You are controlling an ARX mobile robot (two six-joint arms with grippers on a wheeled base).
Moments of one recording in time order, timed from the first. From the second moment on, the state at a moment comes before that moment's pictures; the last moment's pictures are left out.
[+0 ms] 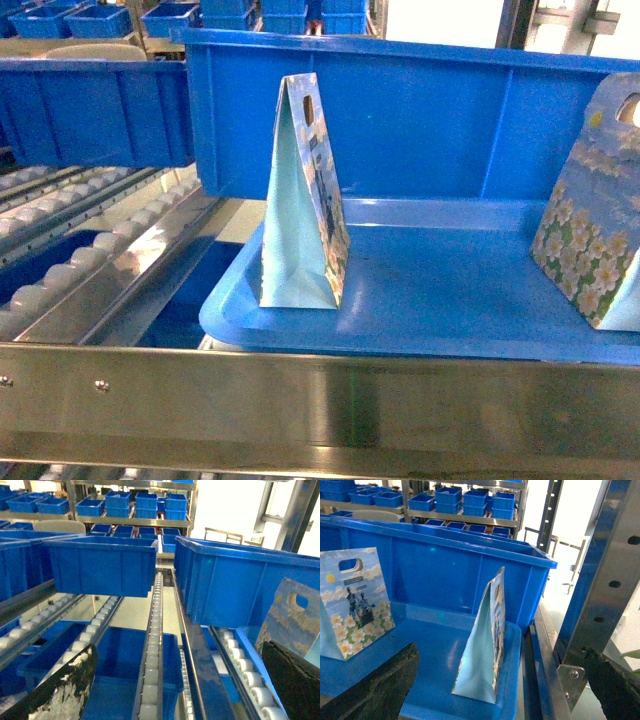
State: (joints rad) left arm -0.08 0.47 0.22 0.25 -0.07 -0.06; right arm 0.15 0.43 0.17 0.27 0.01 -0.05
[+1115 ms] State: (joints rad) left arm -0.51 0.98 0.51 0.29 -0.43 -0.08; right arm 0.32 1.01 0.50 0.29 0.08 -0.02
